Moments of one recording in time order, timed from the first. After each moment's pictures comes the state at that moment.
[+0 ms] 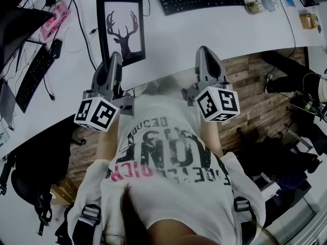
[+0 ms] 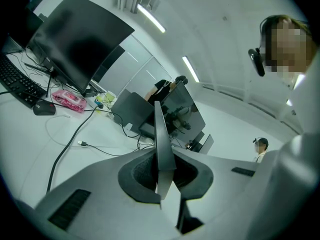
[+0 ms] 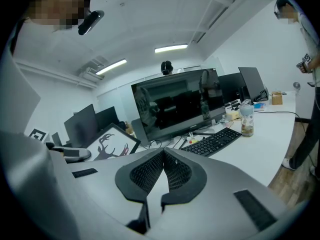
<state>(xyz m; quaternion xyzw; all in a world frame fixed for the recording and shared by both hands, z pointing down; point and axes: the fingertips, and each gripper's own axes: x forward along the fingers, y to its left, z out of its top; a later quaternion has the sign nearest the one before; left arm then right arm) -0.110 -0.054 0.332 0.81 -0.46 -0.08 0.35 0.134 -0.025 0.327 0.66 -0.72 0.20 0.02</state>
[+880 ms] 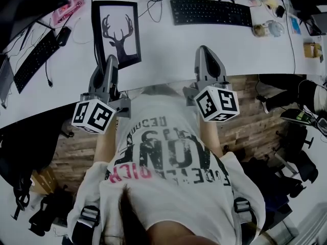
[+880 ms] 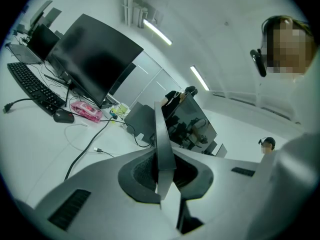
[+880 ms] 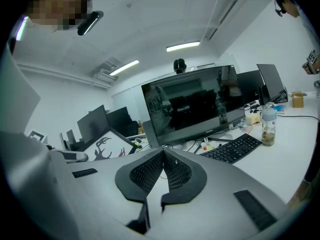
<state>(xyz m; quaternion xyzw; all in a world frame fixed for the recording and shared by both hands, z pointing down) -0.135 -0.042 0.323 0.76 -0.54 -0.11 0.34 0.121 -0.065 0.311 0.60 -0.78 0.19 0.02</state>
